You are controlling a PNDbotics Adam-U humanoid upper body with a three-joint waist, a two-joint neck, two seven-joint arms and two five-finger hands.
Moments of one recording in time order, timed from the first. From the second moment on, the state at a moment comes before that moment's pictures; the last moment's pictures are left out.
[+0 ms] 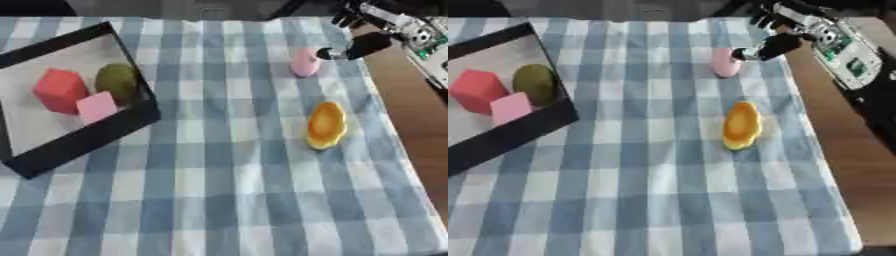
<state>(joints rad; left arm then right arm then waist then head) -0.32 0.57 0.22 -1.79 0.13 -0.01 0.45 -0.60 -0.88 0.19 -1.25 0.24 0.06 0.28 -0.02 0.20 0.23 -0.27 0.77</state>
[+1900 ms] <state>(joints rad) -0.34 0.55 0.21 -1.79 0.14 -0.01 0.42 -0.60 -0.82 0.22 -1.14 0.29 0.06 0.29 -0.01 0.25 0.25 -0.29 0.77</state>
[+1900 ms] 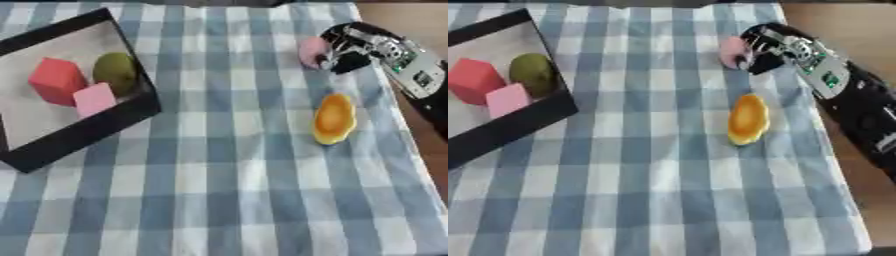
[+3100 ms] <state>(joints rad) -0.34 0.55 0.21 -1.79 0.14 -0.01 0.41 -0.56 -0.89 0.18 -1.31 0.24 0.08 0.12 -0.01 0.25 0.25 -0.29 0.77</state>
